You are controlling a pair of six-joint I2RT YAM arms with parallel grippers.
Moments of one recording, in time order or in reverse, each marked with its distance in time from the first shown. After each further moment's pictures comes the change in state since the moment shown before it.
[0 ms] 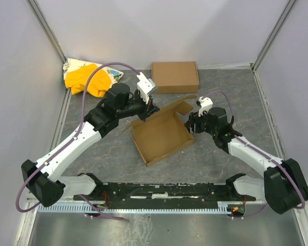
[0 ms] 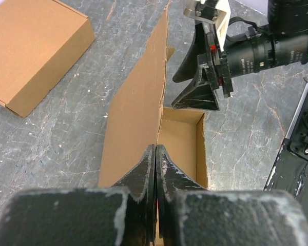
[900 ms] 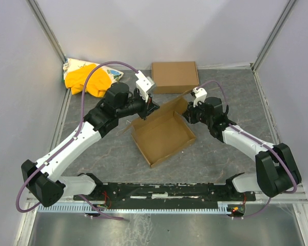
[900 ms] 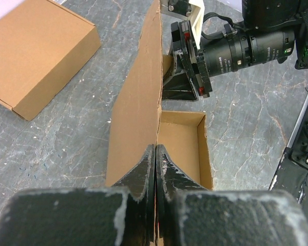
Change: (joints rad) left arm 0.003 0.000 0.000 0.033 -0.014 -0.018; right arm -0.015 0.196 0.156 0.091 -0.084 -0.042
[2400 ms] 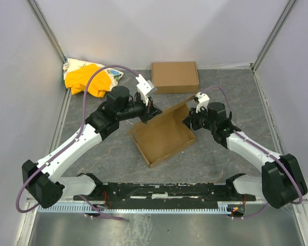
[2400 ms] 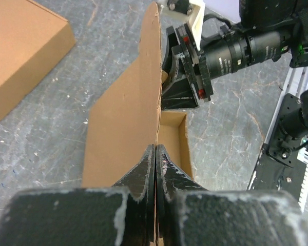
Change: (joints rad) left arm 0.000 -0.009 -0.058 0.069 0.069 -0.055; right arm -0.001 -0.098 -0.064 -0.067 -0.074 0.072
